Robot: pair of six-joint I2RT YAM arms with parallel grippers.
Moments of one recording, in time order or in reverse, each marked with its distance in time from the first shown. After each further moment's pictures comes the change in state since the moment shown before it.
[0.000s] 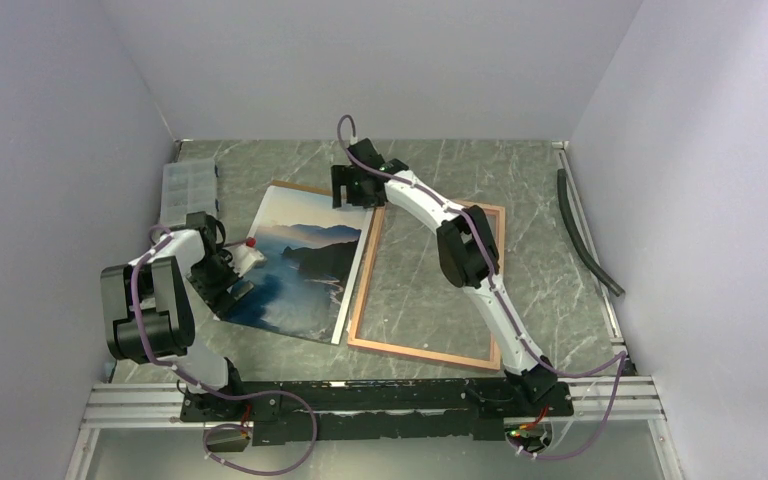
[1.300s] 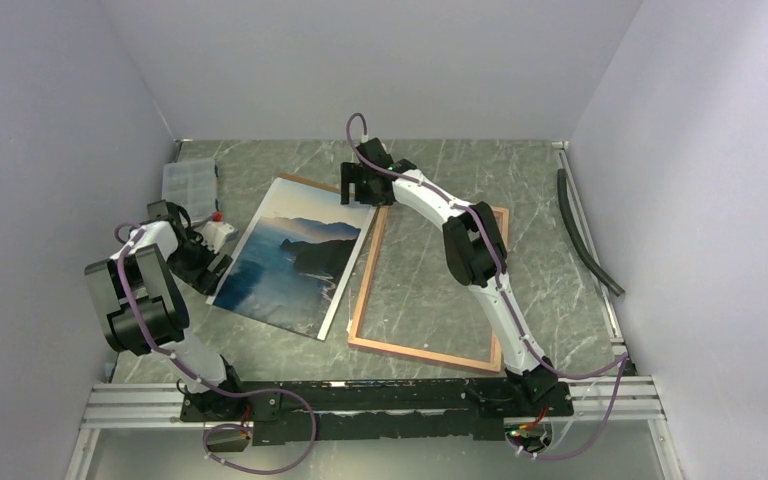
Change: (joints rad) left arm 0.186 0.075 0.123 0.114 0.147 -0.027; right arm -0.032 -0.061 -0.112 0.071 0.027 0.014
